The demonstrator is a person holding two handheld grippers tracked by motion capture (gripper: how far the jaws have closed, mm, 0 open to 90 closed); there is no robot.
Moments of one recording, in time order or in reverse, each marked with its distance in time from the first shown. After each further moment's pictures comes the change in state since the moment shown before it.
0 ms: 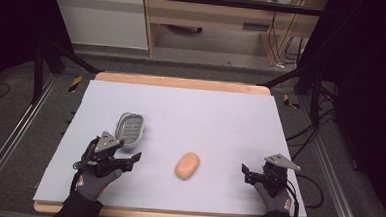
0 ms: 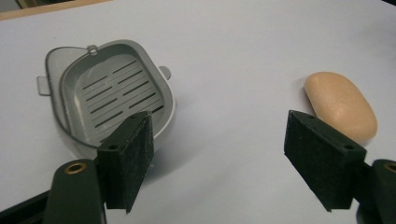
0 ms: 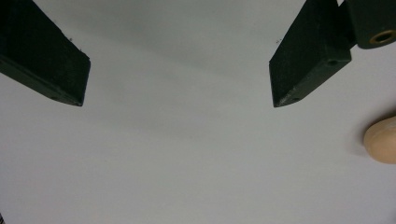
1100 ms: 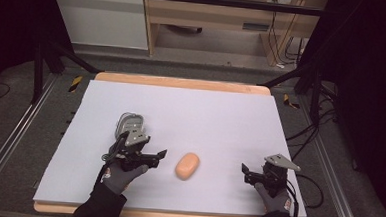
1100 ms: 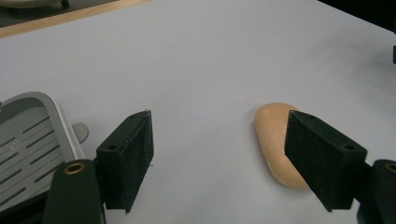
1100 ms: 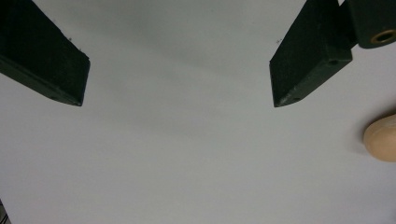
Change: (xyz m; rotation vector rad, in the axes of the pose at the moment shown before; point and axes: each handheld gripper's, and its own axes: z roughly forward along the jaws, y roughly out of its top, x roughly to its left) left arm -0.044 0.035 0.036 0.001 -0.083 0.054; right arm 0.002 0.001 -0.001 -0.006 -0.009 -0.001
